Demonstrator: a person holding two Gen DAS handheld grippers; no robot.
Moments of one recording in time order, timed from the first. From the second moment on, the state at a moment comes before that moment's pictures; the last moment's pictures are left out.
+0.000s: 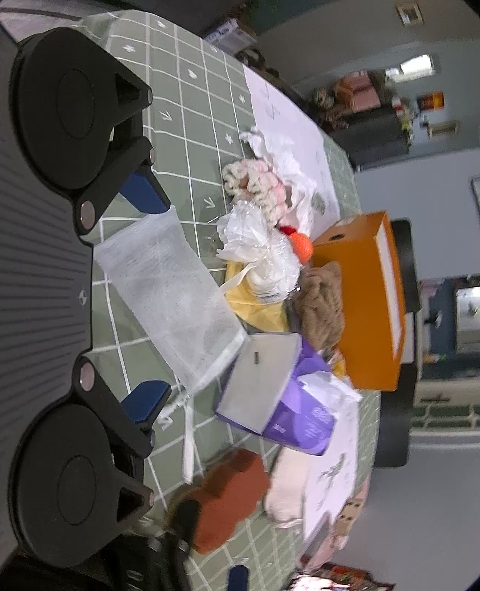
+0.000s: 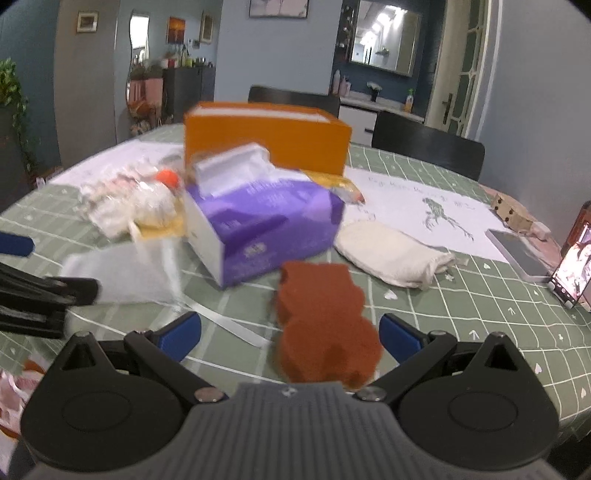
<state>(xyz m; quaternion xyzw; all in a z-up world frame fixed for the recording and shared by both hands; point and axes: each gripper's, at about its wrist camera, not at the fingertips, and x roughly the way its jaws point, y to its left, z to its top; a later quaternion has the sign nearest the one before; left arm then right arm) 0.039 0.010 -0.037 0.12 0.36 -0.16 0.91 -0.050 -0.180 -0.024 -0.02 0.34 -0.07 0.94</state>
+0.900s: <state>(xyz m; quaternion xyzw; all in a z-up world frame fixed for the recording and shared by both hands) 0.197 0.035 -0.022 0.10 0.43 -0.29 0.85 0.069 -0.272 0.025 -0.08 0.44 0.02 0.90</state>
